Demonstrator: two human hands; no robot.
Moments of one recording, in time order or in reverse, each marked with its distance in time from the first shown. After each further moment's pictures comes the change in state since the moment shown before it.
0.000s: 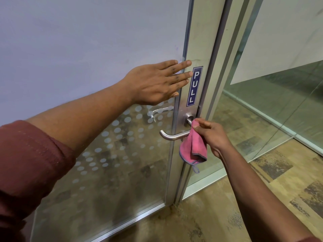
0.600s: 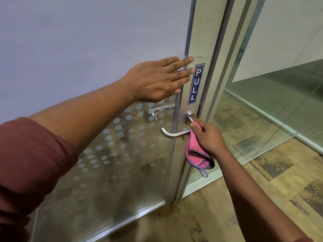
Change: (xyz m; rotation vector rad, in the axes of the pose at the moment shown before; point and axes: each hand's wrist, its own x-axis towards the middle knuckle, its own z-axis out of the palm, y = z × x) left_hand 0.001 0.000 0.002 -0.016 -0.002 -0.009; right_hand -0.013 0.005 0.009 -0.742 0.081 -0.303
